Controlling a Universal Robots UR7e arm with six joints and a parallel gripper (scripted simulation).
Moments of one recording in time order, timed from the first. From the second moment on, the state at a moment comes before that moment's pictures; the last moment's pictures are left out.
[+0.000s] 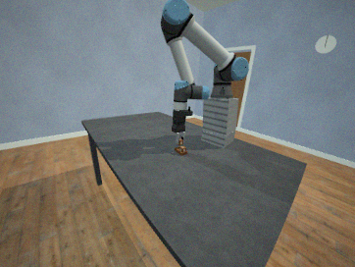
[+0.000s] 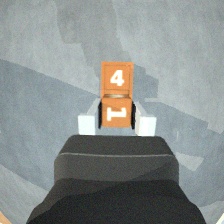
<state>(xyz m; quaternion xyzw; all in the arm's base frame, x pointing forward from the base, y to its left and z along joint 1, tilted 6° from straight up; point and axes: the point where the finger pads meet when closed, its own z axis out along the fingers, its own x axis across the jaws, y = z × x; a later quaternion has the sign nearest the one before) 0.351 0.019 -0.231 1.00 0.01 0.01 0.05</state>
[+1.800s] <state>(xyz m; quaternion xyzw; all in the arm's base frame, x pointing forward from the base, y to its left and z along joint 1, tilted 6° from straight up) 0.351 0.018 -0.236 1.00 0.01 0.01 0.05</state>
